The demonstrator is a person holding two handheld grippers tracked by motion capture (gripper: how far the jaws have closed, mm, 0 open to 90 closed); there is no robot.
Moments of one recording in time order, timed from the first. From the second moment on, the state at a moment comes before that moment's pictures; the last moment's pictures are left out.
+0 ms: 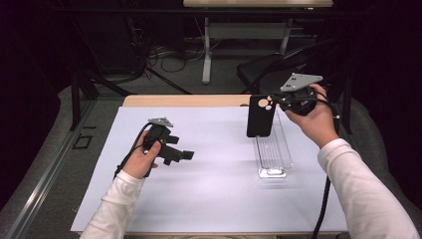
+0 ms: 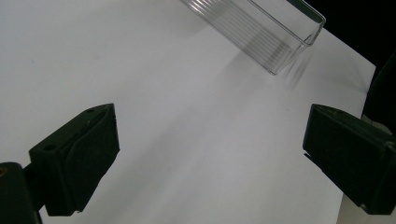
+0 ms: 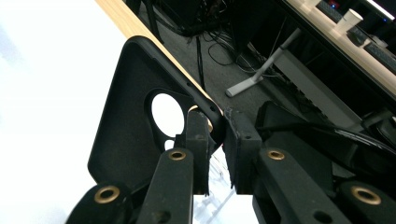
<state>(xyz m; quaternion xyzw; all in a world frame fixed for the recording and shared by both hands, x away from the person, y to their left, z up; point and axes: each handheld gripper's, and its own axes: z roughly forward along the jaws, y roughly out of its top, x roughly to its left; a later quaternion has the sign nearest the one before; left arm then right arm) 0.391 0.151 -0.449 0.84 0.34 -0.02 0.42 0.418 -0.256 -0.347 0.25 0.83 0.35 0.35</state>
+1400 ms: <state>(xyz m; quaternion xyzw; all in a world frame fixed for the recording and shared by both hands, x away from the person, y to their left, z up) 0.392 0.153 -0.451 0.84 0.34 -0.02 0.41 0.463 -0.289 -0.392 0.30 0.81 0.32 0.38</state>
